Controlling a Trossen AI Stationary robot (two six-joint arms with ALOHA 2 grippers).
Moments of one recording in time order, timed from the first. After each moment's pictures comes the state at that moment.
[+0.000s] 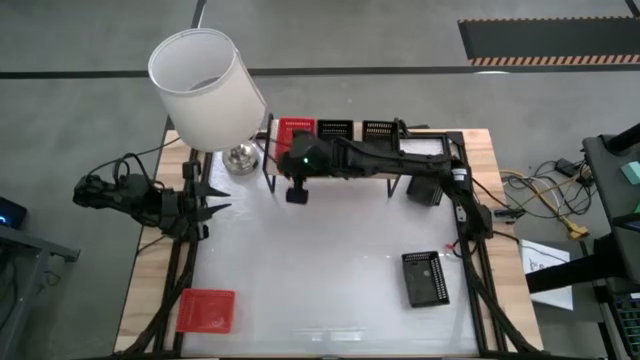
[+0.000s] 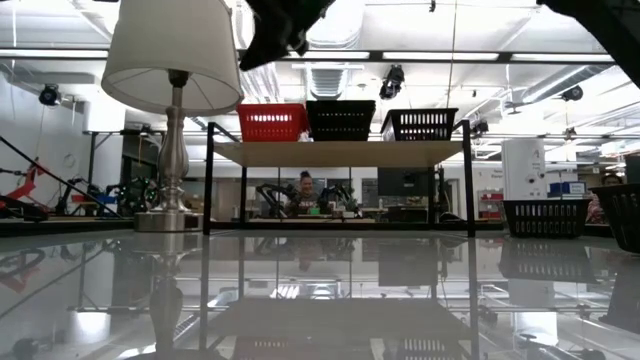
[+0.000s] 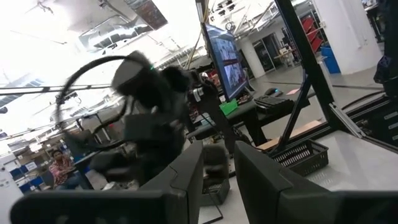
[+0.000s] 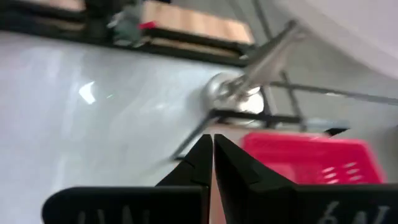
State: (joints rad) left arm -0.29 0.26 0.45 -0.01 -0.27 0.53; right arm -0.12 2.11 2.14 -0.63 0.17 -0.28
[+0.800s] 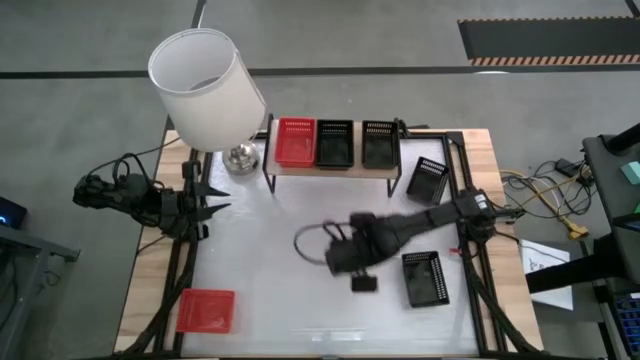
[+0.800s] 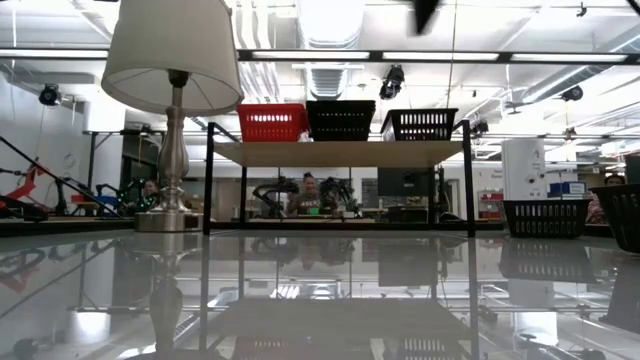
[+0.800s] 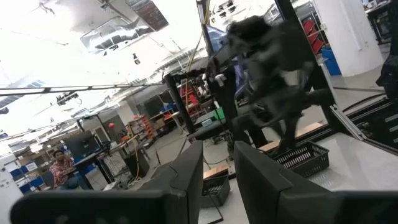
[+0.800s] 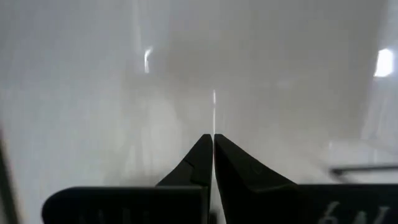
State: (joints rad) left arm -0.29 0.26 0.45 0.00 -0.27 0.53; right arm 0.34 2.03 2.11 -1.51 0.12 0.33
